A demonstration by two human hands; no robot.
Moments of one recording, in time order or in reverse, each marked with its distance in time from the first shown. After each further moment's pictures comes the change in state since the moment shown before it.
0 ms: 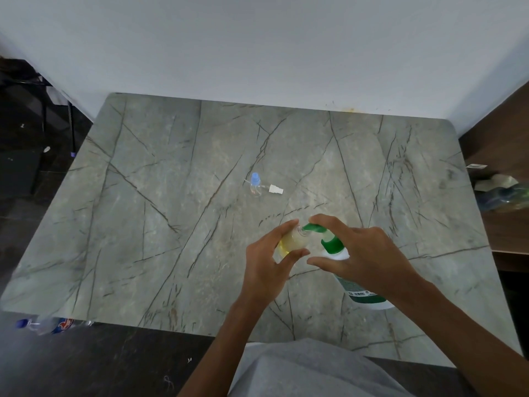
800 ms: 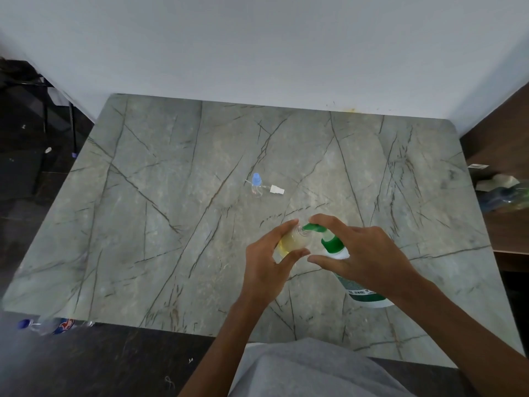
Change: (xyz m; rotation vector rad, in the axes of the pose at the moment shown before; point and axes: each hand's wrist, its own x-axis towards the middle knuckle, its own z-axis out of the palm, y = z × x) left_hand 0.000 -0.001 -0.003 -0.019 0.007 0.009; right_hand 0.003 0.000 0.001 -0.022 0.045 -0.036
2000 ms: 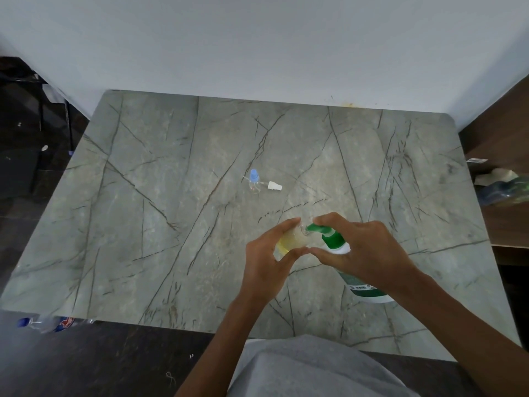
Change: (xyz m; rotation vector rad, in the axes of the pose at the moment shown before) left_hand -0.001 0.002 0.003 0.062 -0.015 0.029; right_hand -0.002 0.004 -0.001 0.043 0.047 0.006
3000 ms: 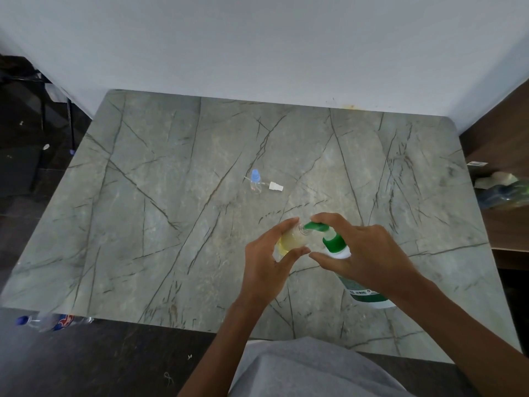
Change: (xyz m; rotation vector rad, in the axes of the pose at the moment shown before) left_hand -0.003 0.002 -0.003 -0.046 0.026 -0.022; right_hand -0.004 -0.007 -0.004 -0.005 -0.065 0.031
